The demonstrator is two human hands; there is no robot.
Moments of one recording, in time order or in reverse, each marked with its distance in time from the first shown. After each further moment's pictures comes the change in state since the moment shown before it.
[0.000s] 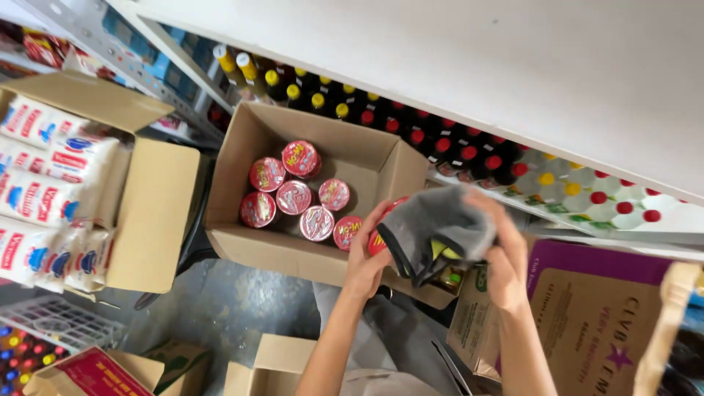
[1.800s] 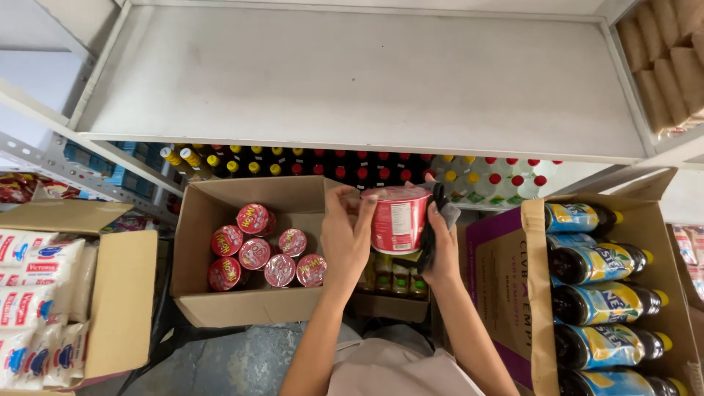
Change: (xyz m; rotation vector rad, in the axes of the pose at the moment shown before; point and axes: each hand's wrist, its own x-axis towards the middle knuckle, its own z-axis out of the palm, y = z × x) left_hand 0.016 0.060 0.197 1.172 0.168 0.006; right_hand -0.027 -0.036 -0.035 0.910 0.316 0.208
